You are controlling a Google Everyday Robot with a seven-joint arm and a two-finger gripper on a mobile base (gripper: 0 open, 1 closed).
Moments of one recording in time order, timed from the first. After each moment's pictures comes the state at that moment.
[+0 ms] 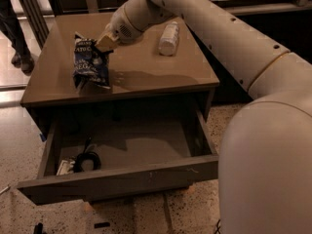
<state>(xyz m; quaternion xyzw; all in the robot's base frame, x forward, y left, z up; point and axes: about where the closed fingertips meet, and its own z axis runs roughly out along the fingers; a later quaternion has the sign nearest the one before) 0.706 0.148 0.914 -0.60 0.67 0.23 0.38</state>
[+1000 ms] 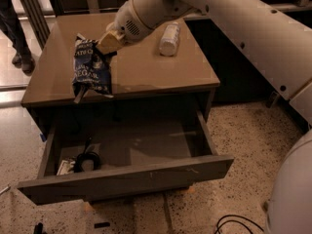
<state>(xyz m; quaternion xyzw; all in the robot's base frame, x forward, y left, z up) 0.639 0.121 0.947 -0.58 0.69 0.25 0.36</state>
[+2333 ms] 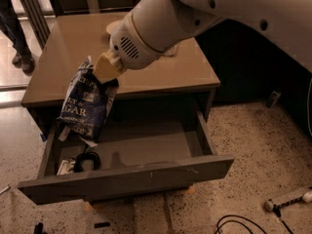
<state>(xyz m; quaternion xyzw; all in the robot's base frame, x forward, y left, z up) 0.491 0.096 0.966 -0.48 0.78 0.24 0.30</state>
